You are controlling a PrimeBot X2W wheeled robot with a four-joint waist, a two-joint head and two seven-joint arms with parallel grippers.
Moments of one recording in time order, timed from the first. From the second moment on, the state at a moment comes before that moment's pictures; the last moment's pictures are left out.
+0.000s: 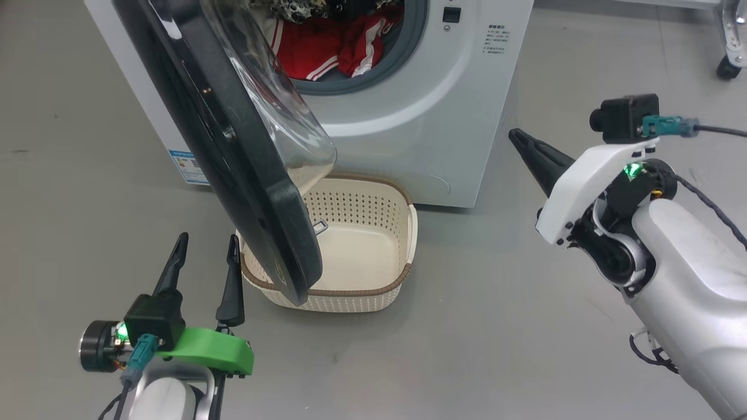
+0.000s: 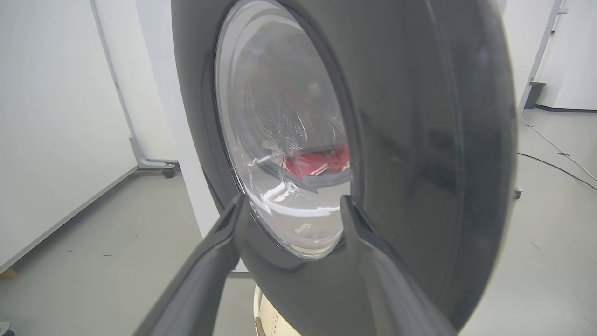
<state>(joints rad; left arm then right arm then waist) -0.16 0.05 -0.22 0.22 -0.26 0.09 -0.25 -0.66 -0.36 0.68 0.34 1.01 0.12 0.21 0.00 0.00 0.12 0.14</state>
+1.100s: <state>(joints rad) -0.10 0.05 -0.12 0.20 -0.25 0.09 -0.25 -0.27 -0.34 0.56 0.35 0.83 -0.06 -0.26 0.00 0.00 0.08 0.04</state>
